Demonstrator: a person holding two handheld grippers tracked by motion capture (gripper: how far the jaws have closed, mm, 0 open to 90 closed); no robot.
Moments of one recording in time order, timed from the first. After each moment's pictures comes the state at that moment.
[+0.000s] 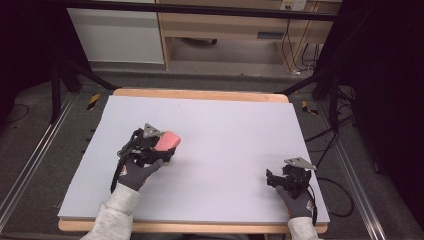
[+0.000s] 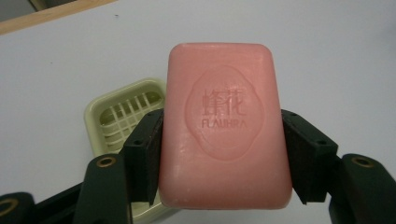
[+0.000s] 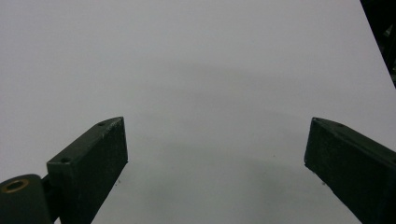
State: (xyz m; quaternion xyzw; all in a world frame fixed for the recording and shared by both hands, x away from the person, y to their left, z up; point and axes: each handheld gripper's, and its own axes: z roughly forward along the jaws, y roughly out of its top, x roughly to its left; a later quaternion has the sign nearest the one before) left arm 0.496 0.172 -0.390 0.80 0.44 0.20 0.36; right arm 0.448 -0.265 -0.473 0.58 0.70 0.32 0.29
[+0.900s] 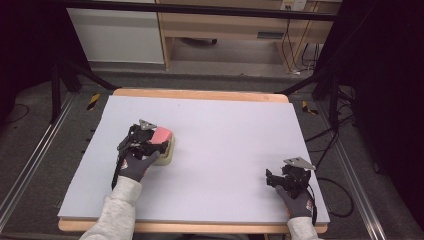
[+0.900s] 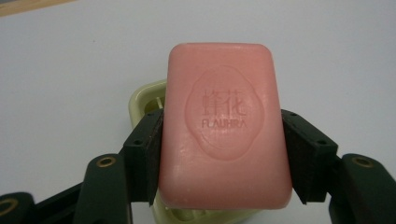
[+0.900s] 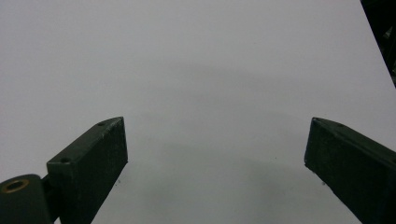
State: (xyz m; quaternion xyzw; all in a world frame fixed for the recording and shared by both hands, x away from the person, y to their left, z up) left arm 0.526 0.185 -0.411 0.78 0.49 0.22 0.33; right arm 0.448 -0.264 -0.473 0.57 0.70 0.32 0.29
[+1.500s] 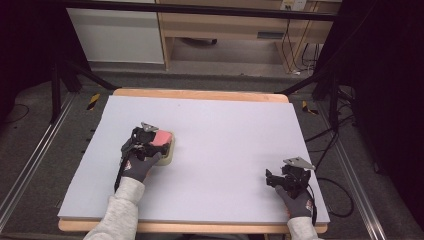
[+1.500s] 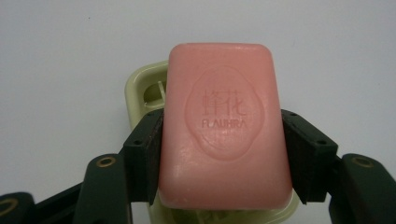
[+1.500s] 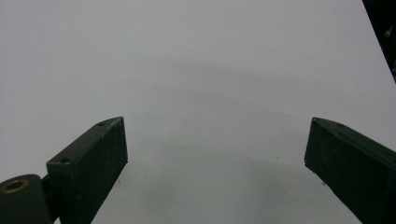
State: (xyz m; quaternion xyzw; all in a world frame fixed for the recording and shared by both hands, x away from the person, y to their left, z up) left arm 0.535 0.185 -0.433 0.77 0.51 0.21 0.31; right arm 0.448 -0.263 -0.473 0.57 0.70 0.31 0.29
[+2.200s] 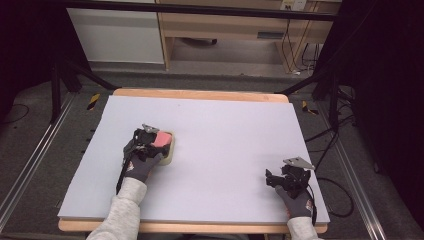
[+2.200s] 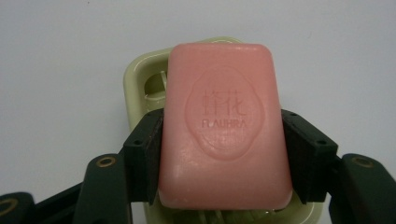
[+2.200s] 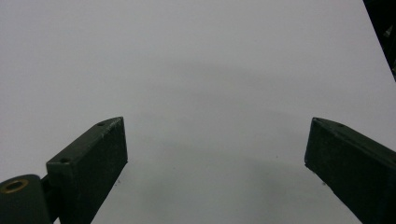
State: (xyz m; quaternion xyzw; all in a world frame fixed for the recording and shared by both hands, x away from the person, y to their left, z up) left arm 0.541 0.184 -0.446 0.77 0.52 0.21 0.30; right arm 0.449 -0.263 -0.473 0.57 0.70 0.31 0.29
